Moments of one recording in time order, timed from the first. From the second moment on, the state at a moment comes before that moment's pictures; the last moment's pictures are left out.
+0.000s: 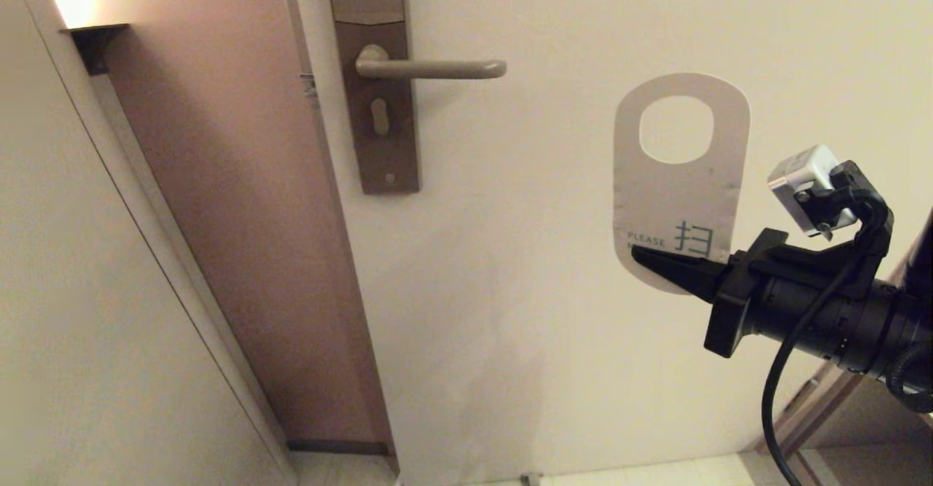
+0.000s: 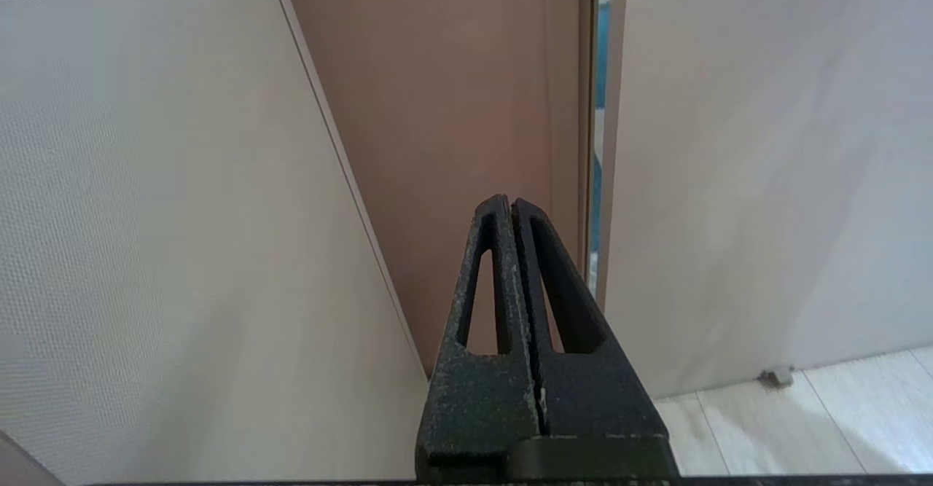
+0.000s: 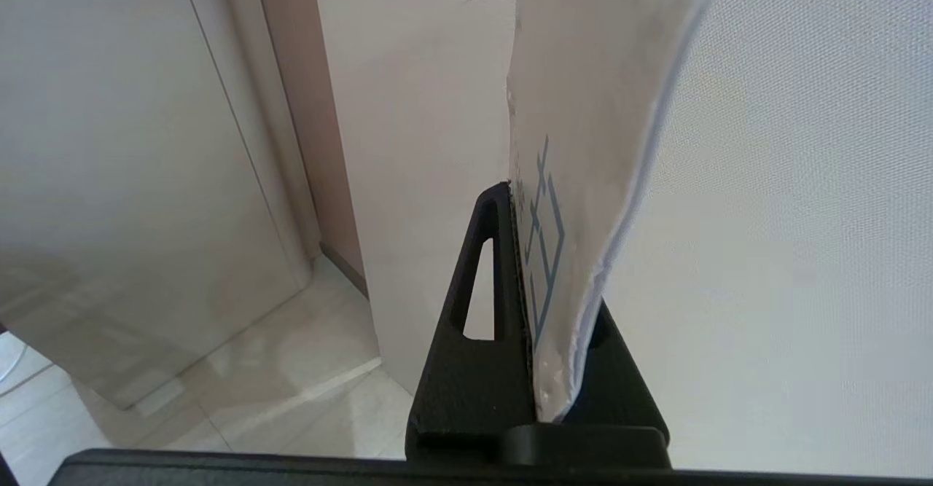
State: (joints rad) left arm 0.00 0.01 0.00 0.00 -0.02 0.11; right arm 0.51 1.39 -0.62 -0.62 0.18 -0.06
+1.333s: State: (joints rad) left arm 0.00 0.00 0.00 0.00 -0.01 0.03; right arm 0.44 1.41 -0.68 -0.62 0.03 -0.06
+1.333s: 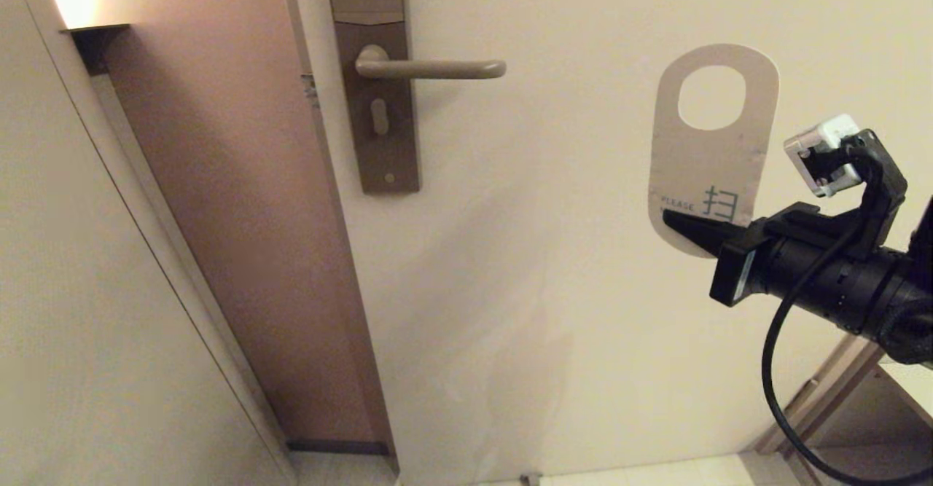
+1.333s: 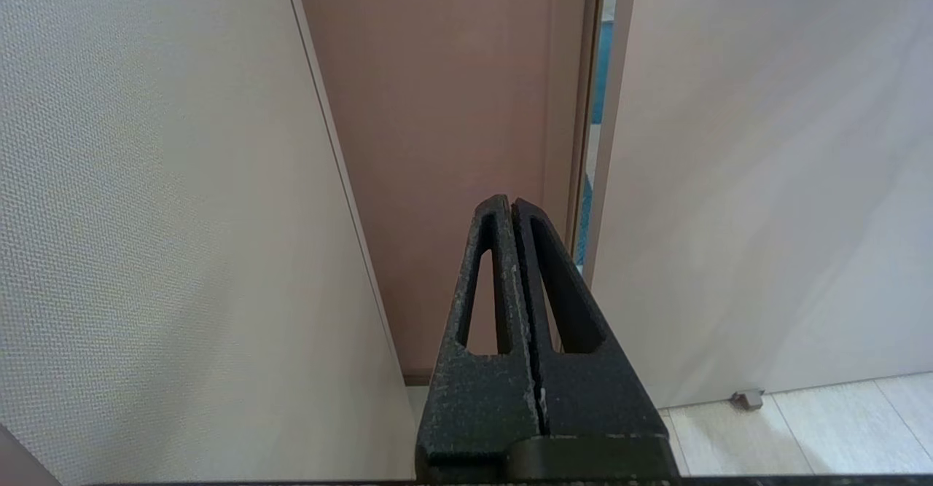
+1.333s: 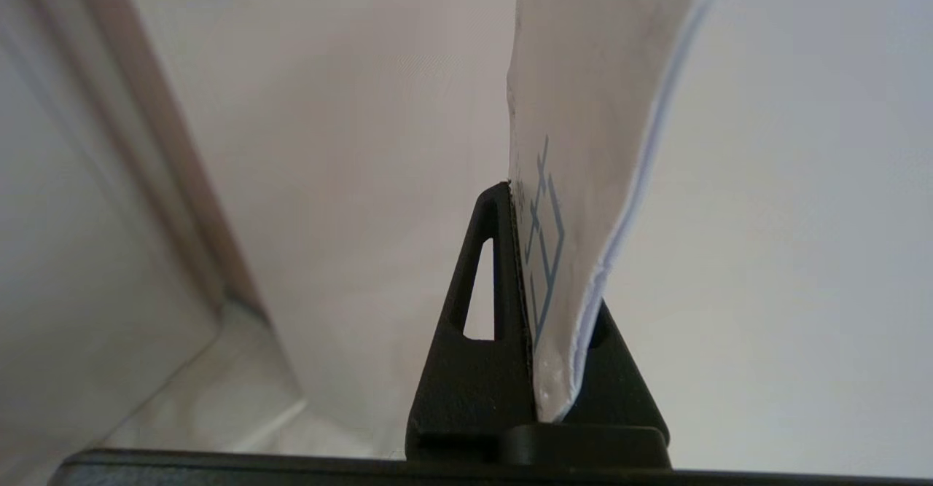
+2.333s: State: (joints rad) left arm 0.00 0.00 0.00 0.00 -0.01 0.03; right arm 0.57 1.61 -1.02 -0.39 -0.26 -0.13
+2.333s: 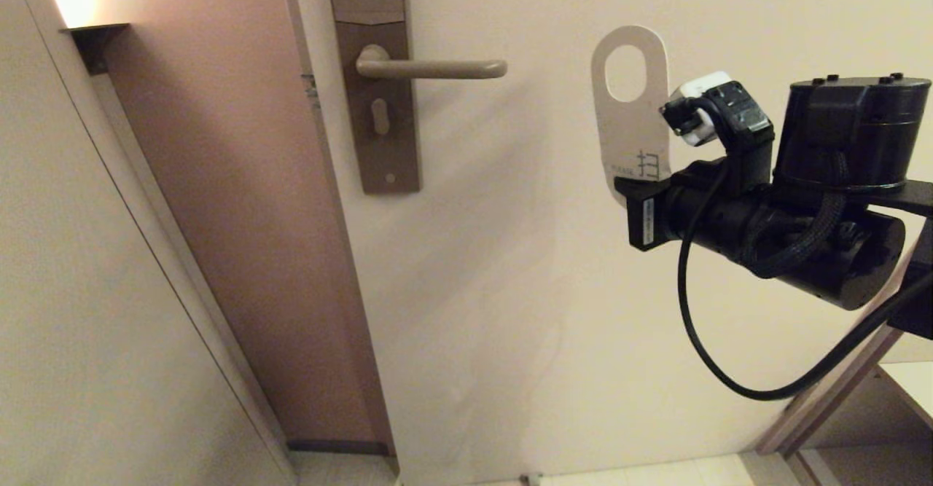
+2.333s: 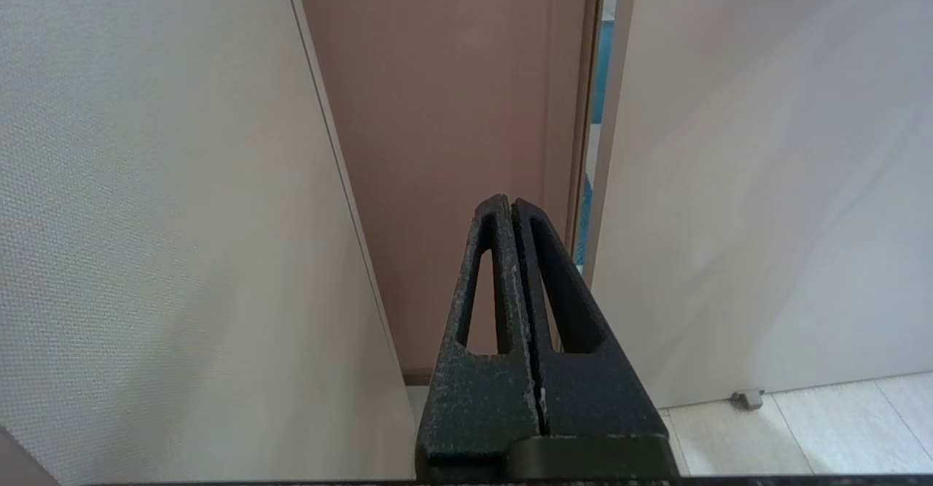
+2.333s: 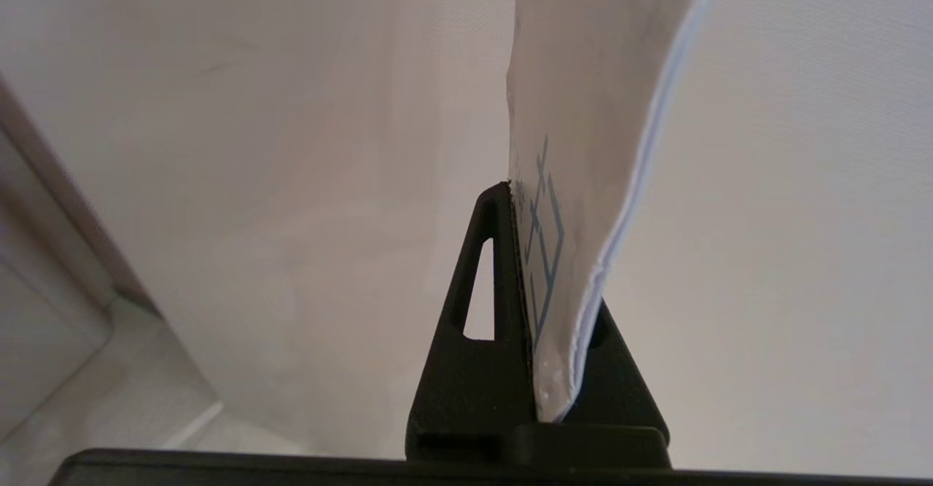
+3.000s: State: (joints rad) left arm 0.00 0.00 0.00 0.00 -0.01 0.03; right arm 0.68 1.66 -1.16 -0.21 -0.40 0.06
